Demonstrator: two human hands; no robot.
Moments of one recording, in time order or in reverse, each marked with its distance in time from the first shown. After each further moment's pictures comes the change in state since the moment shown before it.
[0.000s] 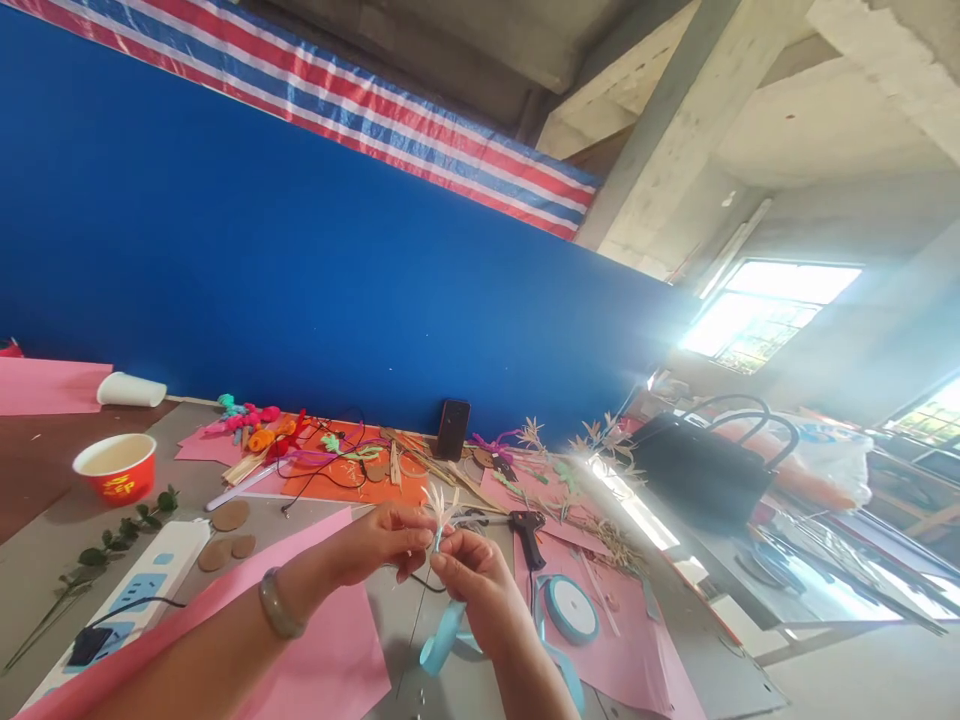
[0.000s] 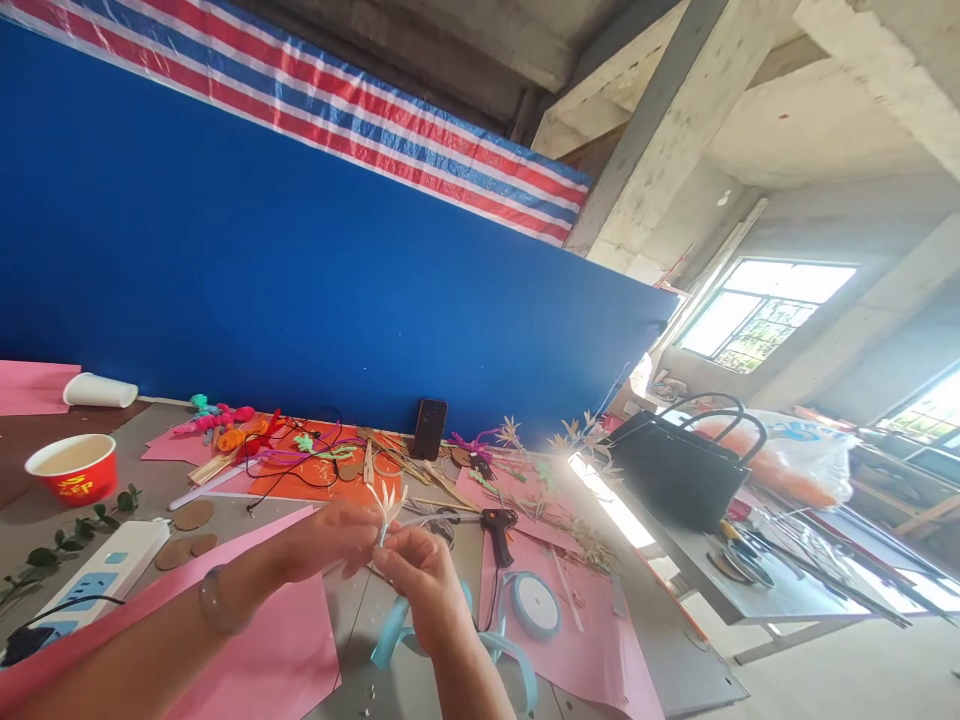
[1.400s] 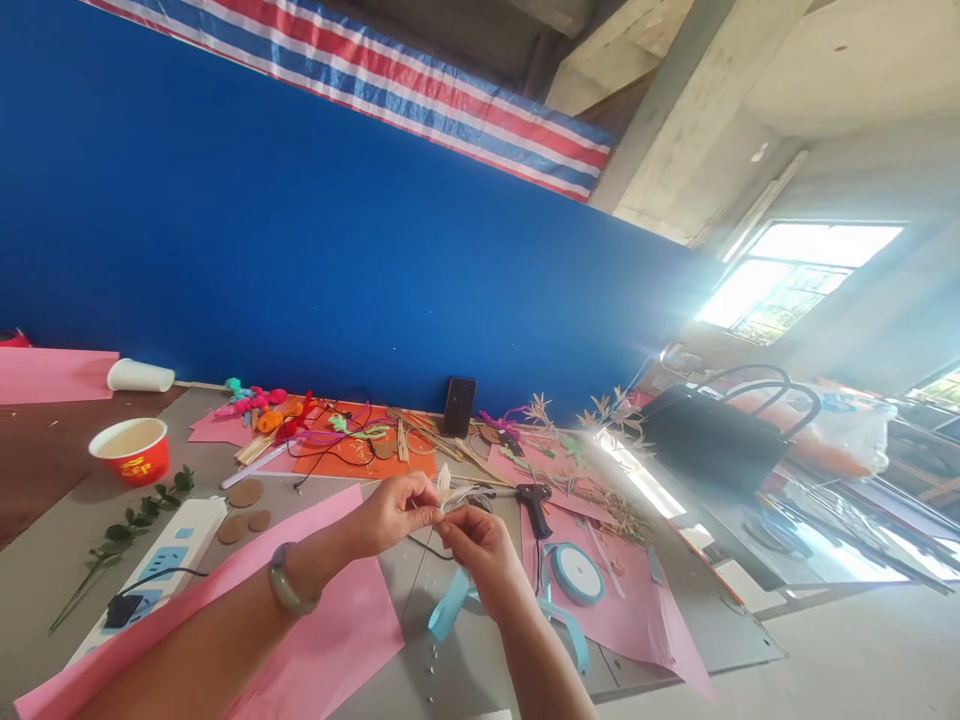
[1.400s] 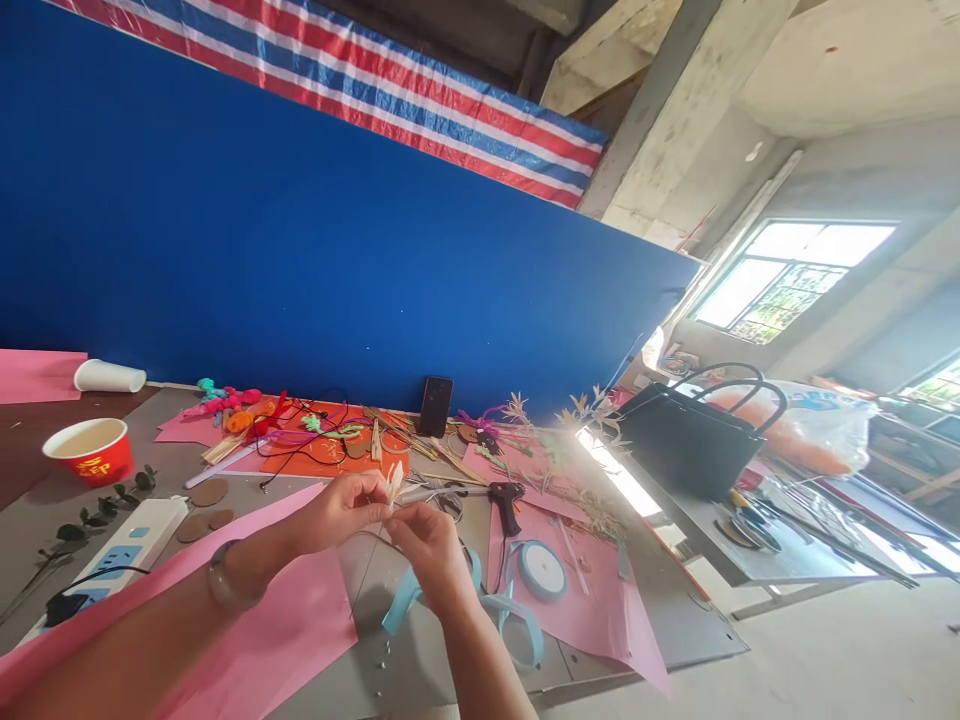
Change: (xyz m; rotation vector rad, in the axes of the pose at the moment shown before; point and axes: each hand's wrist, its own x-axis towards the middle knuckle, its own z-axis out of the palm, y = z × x) left_hand 0.002 -0.008 -0.004 0.504 0.231 0.074; right_hand 0.005 0.014 -0.002 -0.242 0.103 -0.002
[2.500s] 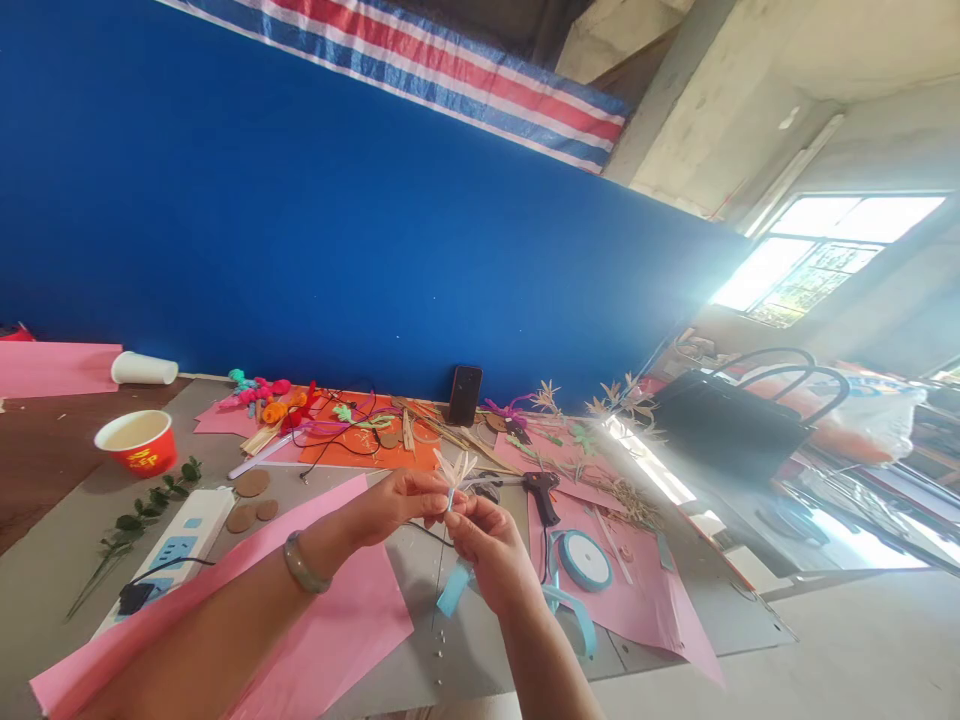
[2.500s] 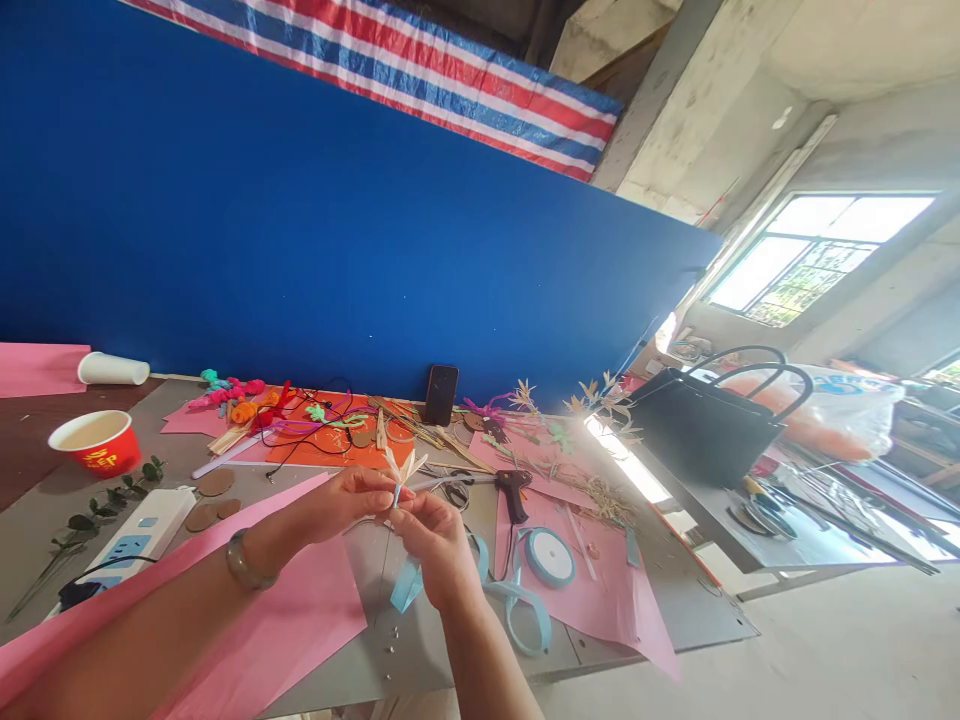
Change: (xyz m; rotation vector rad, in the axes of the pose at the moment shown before) left_hand 0.003 -0.003 -0.001 -0.414 -0.183 -0.038; right_hand -0.002 0.001 0.006 0.304 -0.023 0.044
